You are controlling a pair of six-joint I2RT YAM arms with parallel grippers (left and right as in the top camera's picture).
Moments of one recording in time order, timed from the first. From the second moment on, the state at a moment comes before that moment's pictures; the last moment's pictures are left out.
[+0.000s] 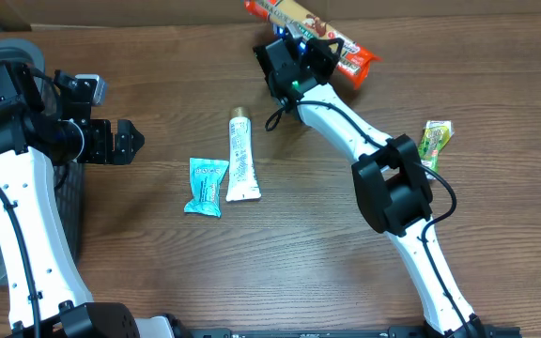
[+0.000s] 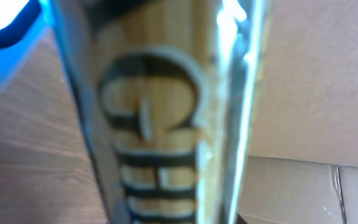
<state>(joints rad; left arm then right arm) 0.39 1.54 1.62 -1.26 0.32 0.40 0.56 2.57 2.22 -0.49 1.15 -0.65</state>
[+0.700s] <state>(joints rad) 0.39 1.54 1.62 -1.26 0.32 0.40 0.13 1.92 2.17 -1.41 -0.01 0.43</state>
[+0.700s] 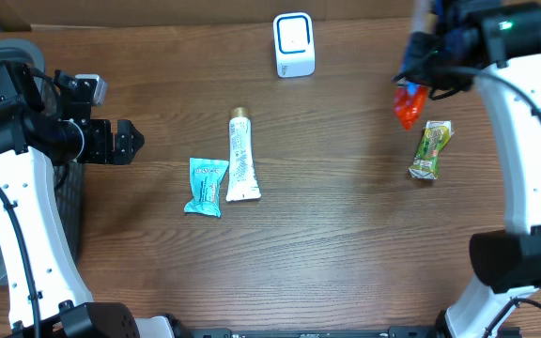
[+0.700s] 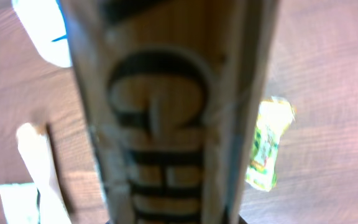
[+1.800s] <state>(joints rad) 0.39 1.54 1.62 -1.26 0.32 0.40 -0.15 2.00 1.54 -1.14 -0.15 0.45</state>
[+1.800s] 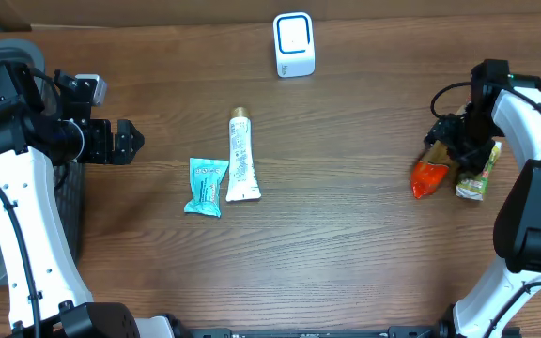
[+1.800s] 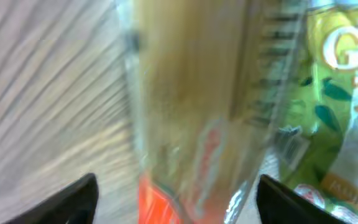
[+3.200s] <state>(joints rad) 0.39 1.54 1.62 -1.26 0.32 0.40 0.59 2.28 1.69 -0.58 -0.58 0.33</state>
